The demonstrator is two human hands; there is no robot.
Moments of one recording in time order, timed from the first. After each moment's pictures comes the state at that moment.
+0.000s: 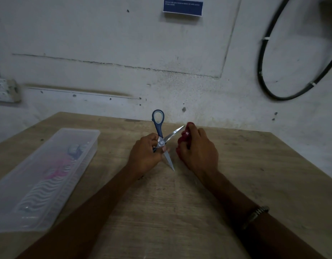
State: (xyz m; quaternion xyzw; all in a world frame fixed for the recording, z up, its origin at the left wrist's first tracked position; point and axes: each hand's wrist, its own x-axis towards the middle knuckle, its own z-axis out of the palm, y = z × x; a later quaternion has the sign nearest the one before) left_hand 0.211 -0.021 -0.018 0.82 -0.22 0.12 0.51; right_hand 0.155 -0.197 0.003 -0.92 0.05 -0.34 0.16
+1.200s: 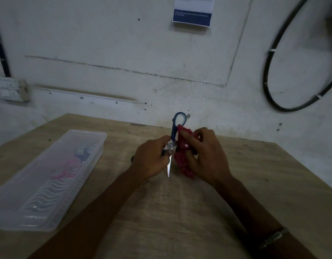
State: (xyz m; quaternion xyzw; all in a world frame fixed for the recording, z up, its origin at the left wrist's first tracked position) left_hand 0.198 -0.016 0.004 0.87 -0.27 0.20 0.35; right_hand 0.142 -0.208 0.025 -0.91 -0.11 -0.39 0.04
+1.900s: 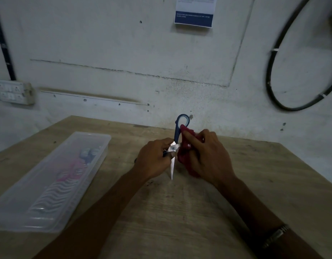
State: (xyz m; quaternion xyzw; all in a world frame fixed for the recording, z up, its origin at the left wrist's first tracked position) left_hand 0.199 -0.013 0.008 0.87 -0.27 0.17 0.38; right_hand 0.141 -0.202 0.027 -0.93 -0.10 -0.36 0.00
